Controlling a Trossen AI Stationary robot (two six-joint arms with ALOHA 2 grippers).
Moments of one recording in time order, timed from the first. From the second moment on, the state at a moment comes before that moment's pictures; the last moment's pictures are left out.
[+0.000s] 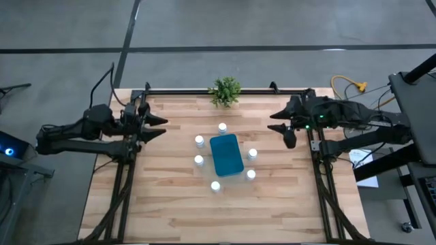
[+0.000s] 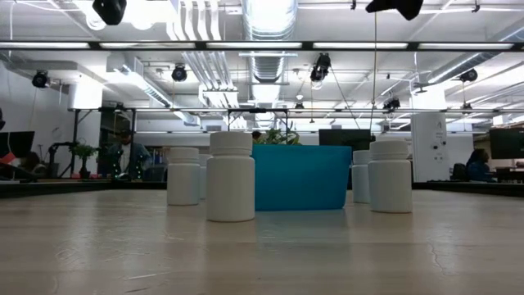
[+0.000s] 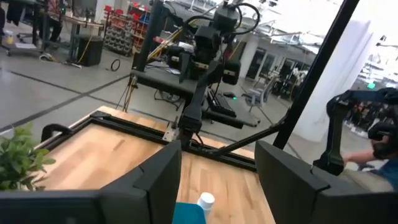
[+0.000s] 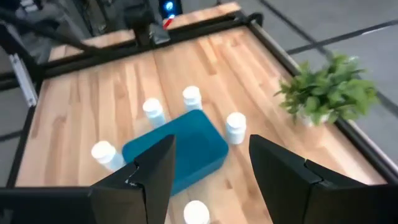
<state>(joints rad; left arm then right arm) 0.06 0.55 0.72 -0.18 0.03 -0.31 -0.02 0.95 1.17 -0.76 0.15 0.27</state>
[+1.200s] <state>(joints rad) 0.06 0.68 0.88 -0.40 0.02 -0.25 -0.02 1.17 1.32 -0.99 0.17 0.26</state>
